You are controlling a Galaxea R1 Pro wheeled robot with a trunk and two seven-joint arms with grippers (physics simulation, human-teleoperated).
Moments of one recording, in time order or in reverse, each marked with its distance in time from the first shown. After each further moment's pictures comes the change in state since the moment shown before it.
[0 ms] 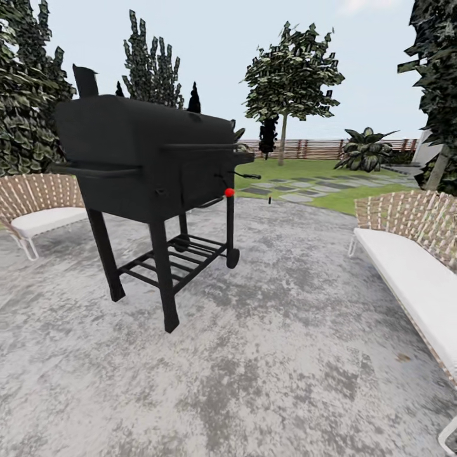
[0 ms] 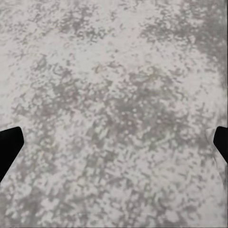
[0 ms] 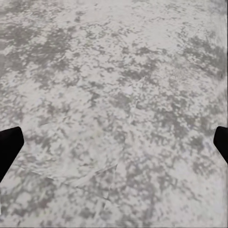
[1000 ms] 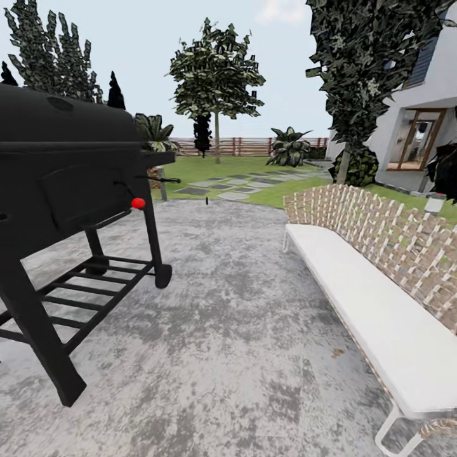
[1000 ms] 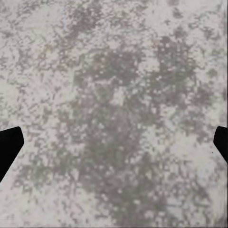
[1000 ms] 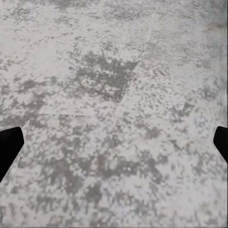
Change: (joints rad) left arm -0.001 0.003 0.000 0.000 0.000 0.001 0.001; right arm 0.000 0.000 0.000 0.000 0.000 0.000 0.000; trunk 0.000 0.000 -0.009
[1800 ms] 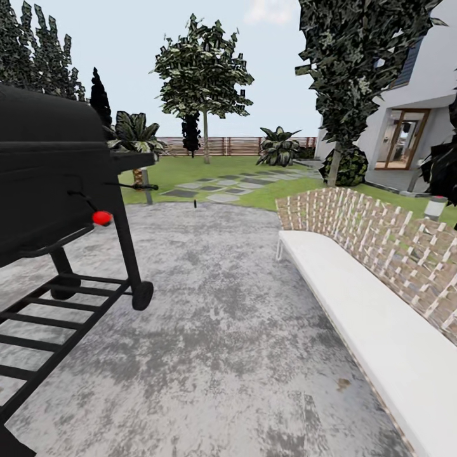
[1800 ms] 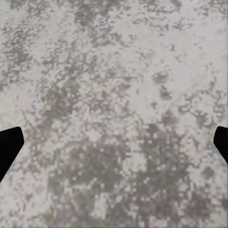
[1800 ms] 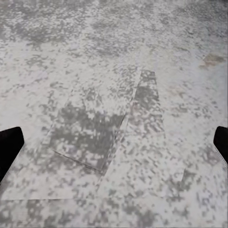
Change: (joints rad) left arm 0.001 0.001 0.001 0.001 0.001 0.000 0.000; right arm 0.000 0.002 0.000 0.002 0.002 -0.002 0.001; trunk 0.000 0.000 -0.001
